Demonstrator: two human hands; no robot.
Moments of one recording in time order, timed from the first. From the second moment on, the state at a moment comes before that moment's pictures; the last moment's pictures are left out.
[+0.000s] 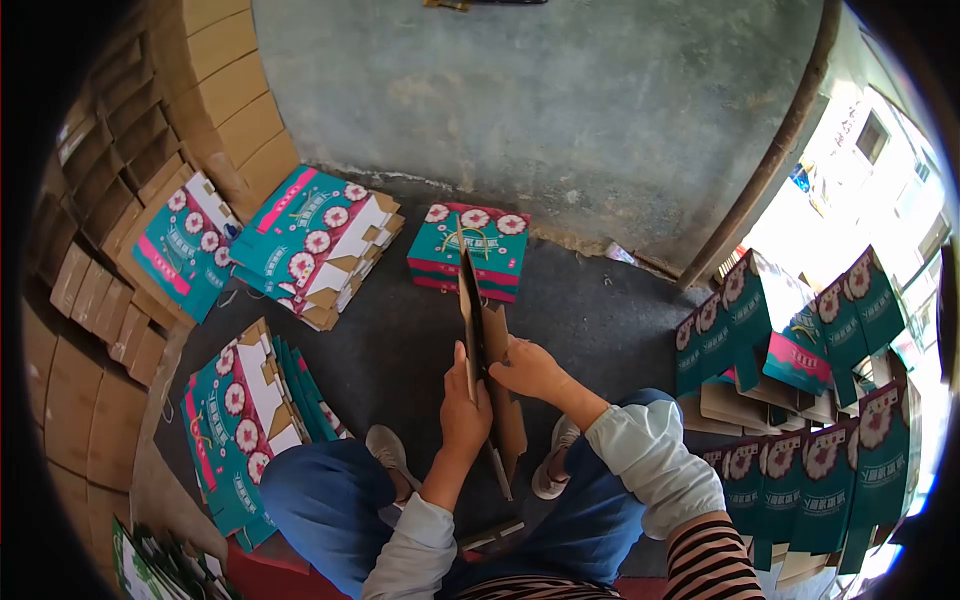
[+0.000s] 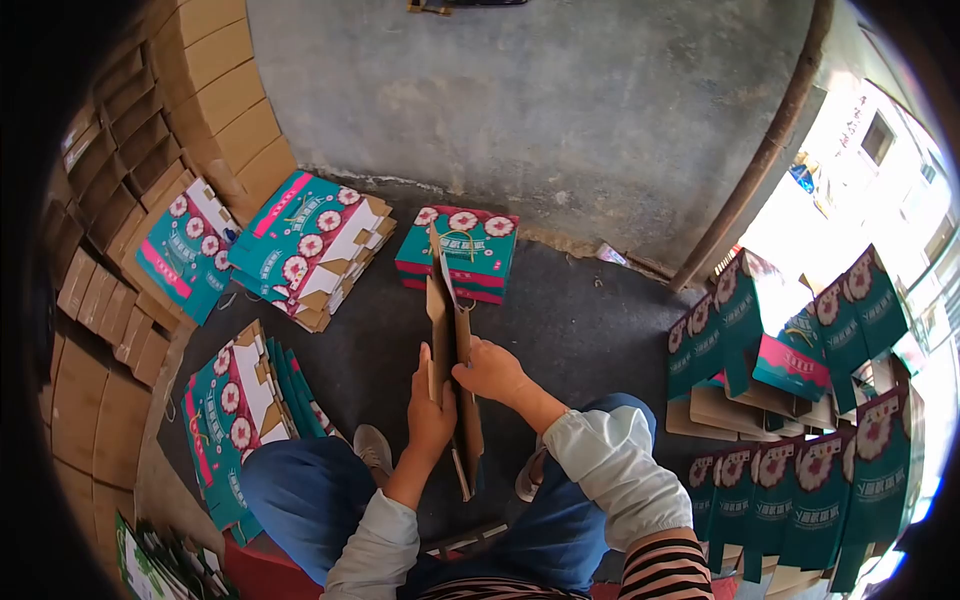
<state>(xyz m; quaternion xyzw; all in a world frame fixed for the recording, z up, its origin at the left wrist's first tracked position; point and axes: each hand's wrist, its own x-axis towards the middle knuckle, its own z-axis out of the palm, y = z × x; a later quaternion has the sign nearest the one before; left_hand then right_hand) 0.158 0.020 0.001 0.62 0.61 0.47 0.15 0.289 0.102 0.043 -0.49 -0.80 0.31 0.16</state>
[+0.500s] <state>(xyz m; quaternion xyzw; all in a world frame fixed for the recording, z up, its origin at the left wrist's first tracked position) 0.115 -0.063 0.031 0.80 0.54 0.26 0.07 0.317 0.155 0.032 -0.55 -0.78 0.22 0.19</state>
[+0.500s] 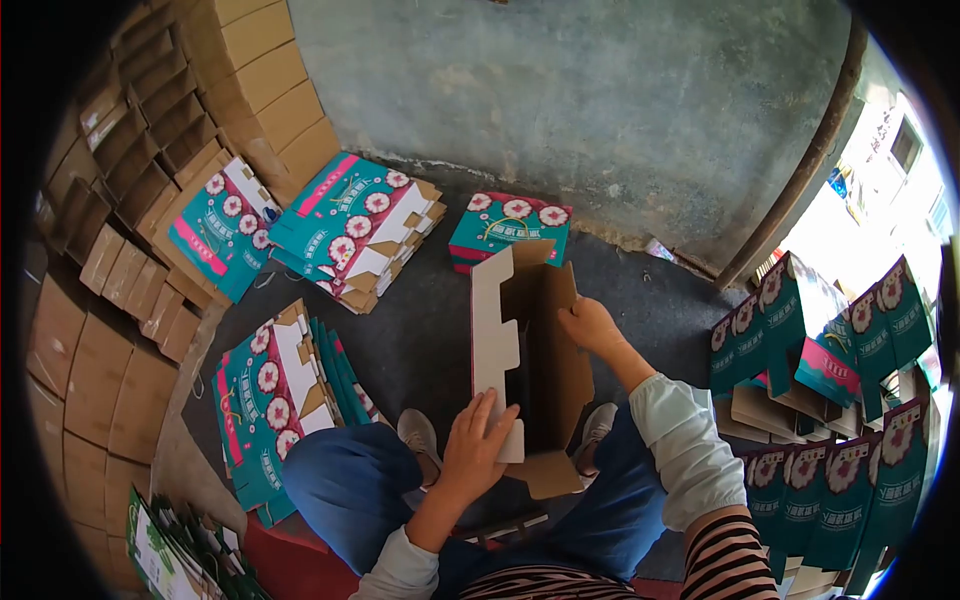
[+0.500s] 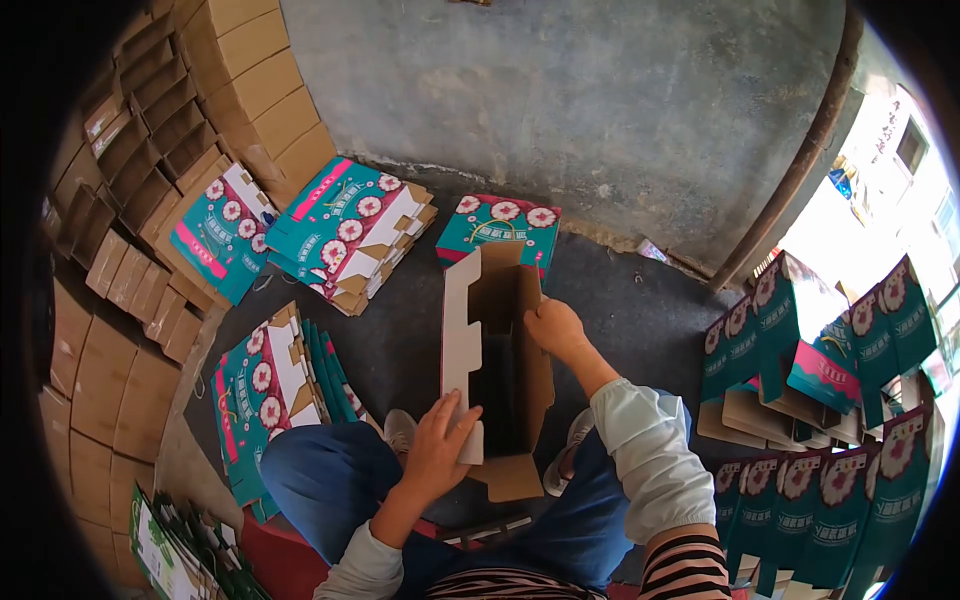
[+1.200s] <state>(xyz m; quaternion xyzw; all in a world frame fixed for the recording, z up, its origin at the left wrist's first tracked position) 0.118 -0.058 0.027 0.79 0.54 0.27 0.11 0.284 0.177 0.044 -0.31 -0.90 -0.31 0.09</state>
